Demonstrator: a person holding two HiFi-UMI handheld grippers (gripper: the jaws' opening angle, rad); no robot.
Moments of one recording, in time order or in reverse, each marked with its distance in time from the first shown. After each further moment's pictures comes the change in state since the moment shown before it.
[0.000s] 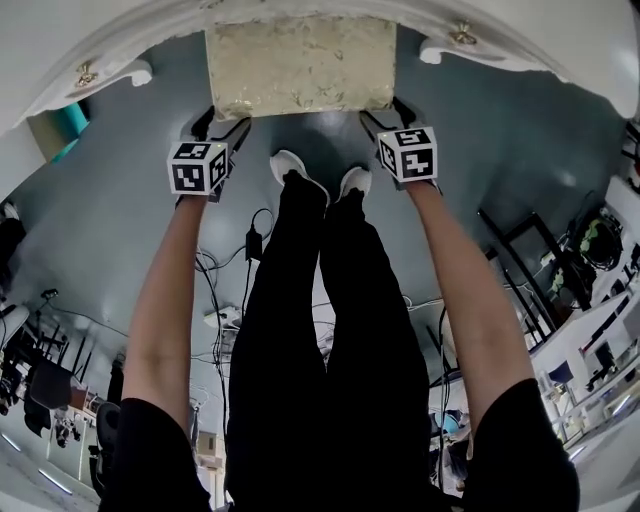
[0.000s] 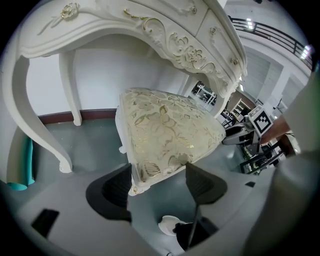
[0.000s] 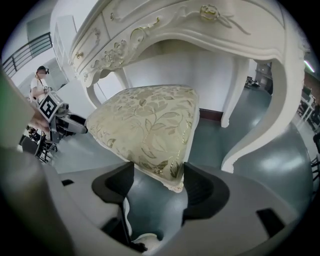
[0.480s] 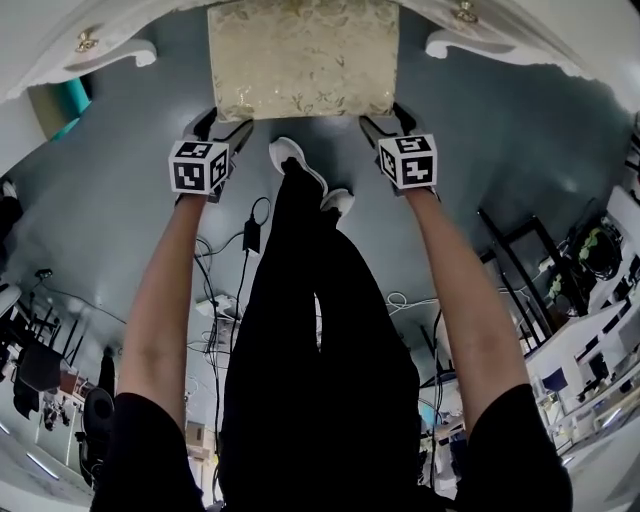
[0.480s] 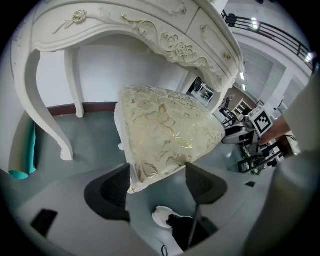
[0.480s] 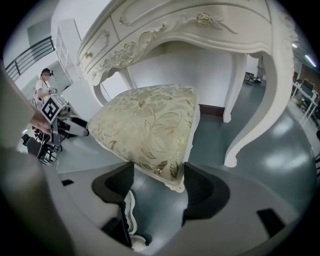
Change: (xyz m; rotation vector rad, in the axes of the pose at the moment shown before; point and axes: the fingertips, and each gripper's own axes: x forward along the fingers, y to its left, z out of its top) left arm -0.022 -0.025 -0.045 -0.031 0.040 0.006; right arm -0.020 0.021 -0.039 0.009 0.006 0.047
